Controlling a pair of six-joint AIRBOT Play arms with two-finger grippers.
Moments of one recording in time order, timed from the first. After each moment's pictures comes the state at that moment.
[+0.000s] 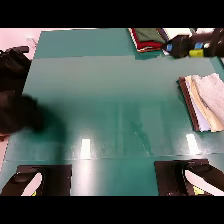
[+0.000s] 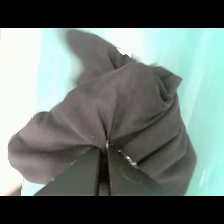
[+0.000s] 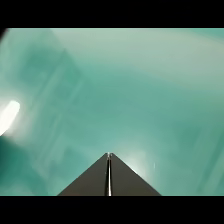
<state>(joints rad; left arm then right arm) 0.05 -0.72 1.18 1.71 -1.36 -1.62 0.14 -1.04 1.51 -1.05 1.09 1.43</state>
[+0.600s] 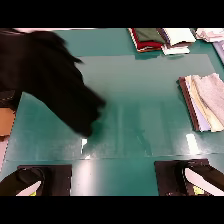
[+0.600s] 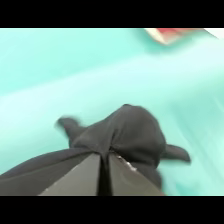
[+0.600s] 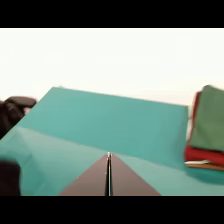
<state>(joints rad) -0.58 -0.99 1.63 1.68 -1.10 -1.70 -0.02 -1.04 1.87 -1.05 1.06 1.43</state>
